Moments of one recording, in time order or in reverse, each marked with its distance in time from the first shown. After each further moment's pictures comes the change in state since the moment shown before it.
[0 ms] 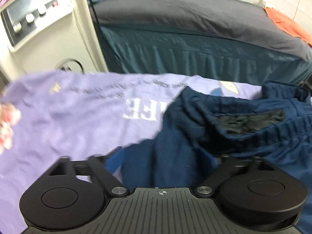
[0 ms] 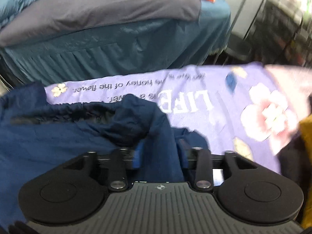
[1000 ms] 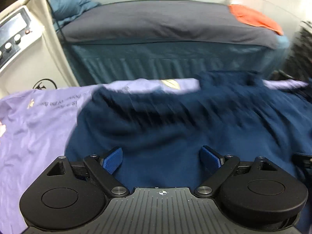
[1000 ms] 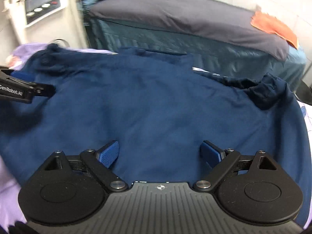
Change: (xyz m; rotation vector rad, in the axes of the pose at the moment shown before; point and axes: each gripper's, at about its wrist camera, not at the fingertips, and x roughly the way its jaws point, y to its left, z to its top) left arm -0.024 -0.082 -0.004 0.089 -0.064 -0.064; right arm -0.077 0.109 -0.074 -0.300 -0.080 0.364
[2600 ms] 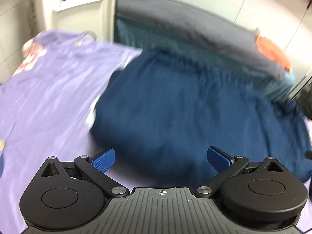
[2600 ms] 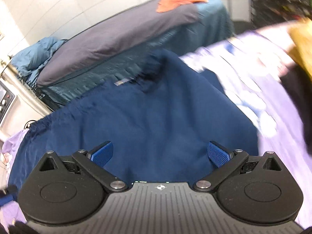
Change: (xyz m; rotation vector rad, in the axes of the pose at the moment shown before) left arm -0.125 0.007 -0.131 -0.355 0.023 -0.022; right arm -0.108 -0.099 -0.099 0.645 -0.054 -0.017
